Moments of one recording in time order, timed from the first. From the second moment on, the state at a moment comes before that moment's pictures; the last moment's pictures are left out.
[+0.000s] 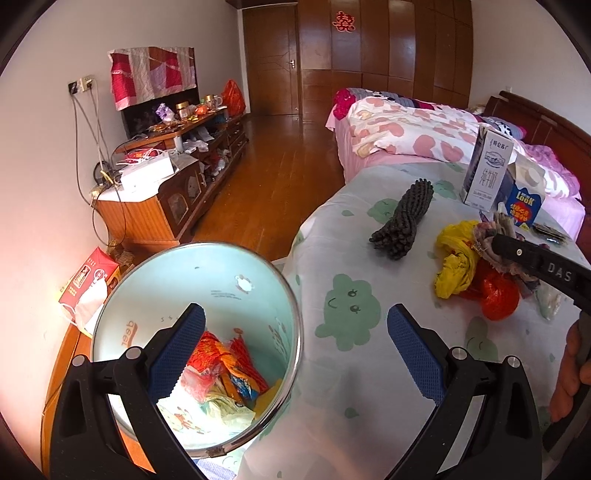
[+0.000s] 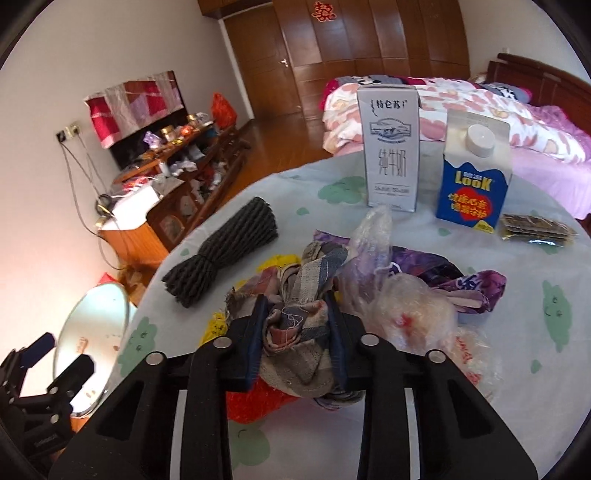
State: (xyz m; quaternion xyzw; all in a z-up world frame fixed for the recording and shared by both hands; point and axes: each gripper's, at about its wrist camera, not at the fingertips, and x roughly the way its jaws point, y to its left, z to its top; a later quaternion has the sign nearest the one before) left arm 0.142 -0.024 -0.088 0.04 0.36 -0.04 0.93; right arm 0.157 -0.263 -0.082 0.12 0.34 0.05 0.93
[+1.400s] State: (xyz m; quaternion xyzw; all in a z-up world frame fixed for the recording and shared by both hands) left arm 0.207 -0.117 -0.067 0.06 0.37 -0.14 0.92; right arm 0.125 -0.335 -0.081 0.14 0.21 -0.10 0.96
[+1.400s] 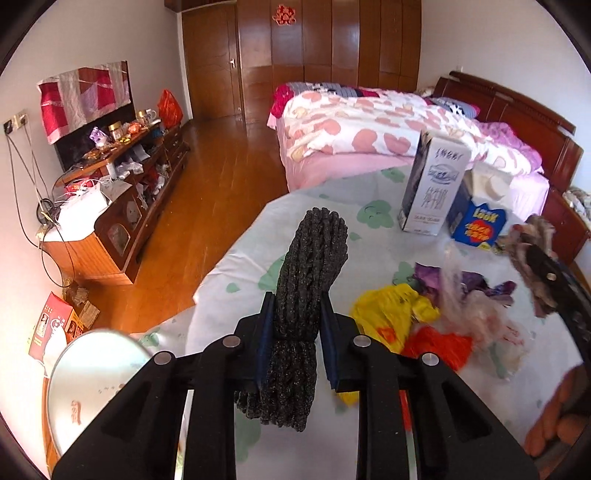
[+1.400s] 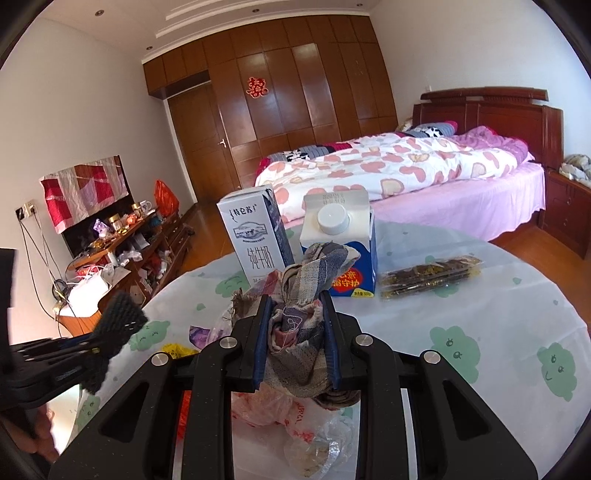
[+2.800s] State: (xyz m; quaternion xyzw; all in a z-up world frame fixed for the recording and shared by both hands) left arm 0.095 0.086 -0.057 -0.04 0.36 -0.02 0.93; right arm 0.077 -0.144 -0.050 0.01 0.22 0.05 0.97
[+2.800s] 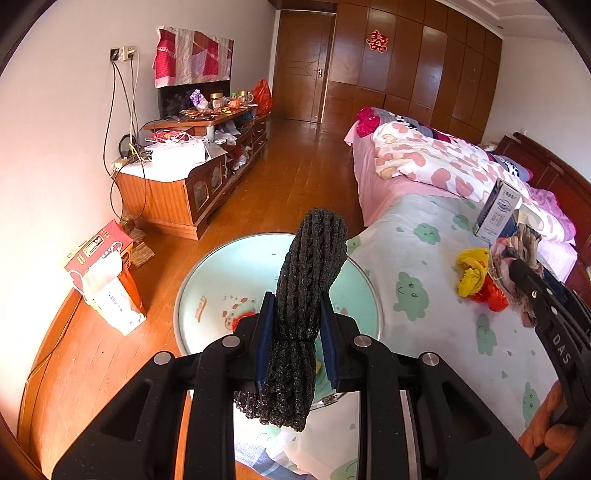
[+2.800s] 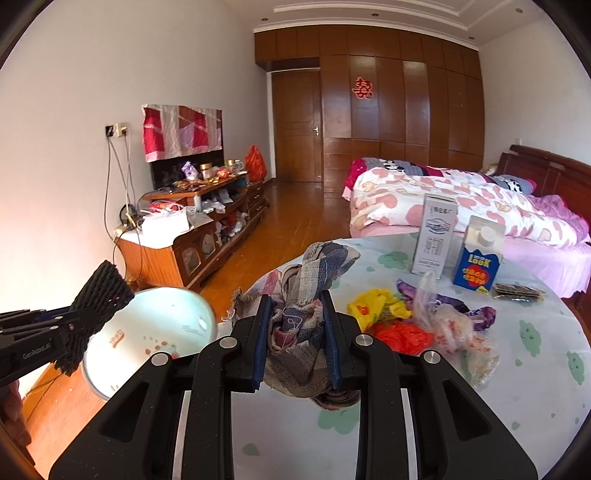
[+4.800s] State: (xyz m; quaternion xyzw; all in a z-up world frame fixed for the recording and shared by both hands) left arm 0.139 0.125 -0.107 -0.05 0.42 0.03 0.91; right arm 0.124 -0.049 -0.083 0.03 0.32 0.12 0.94
